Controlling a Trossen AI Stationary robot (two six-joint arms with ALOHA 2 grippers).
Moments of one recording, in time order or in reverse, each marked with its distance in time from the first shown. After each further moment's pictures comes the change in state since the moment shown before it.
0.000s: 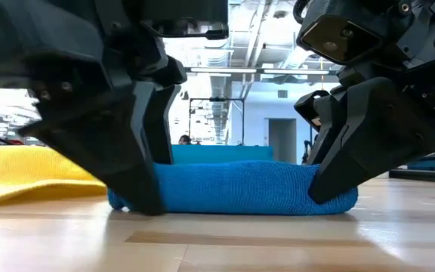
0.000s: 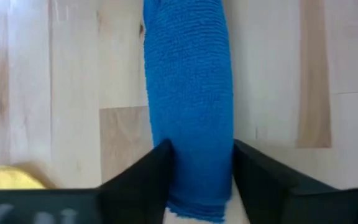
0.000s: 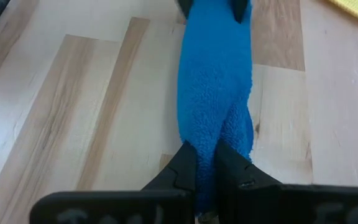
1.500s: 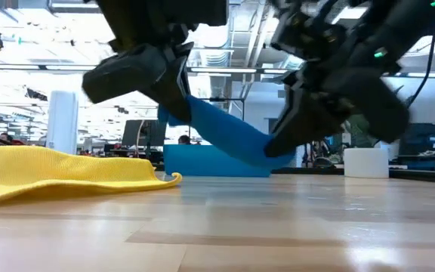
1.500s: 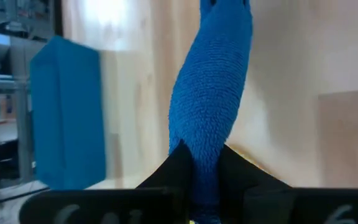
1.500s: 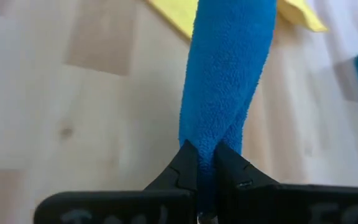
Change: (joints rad) left arm 0.083 -0.109 0.027 -0.297 -0.354 0.156; right arm -0.118 -0.130 -0.005 -0.152 0.243 -0.184
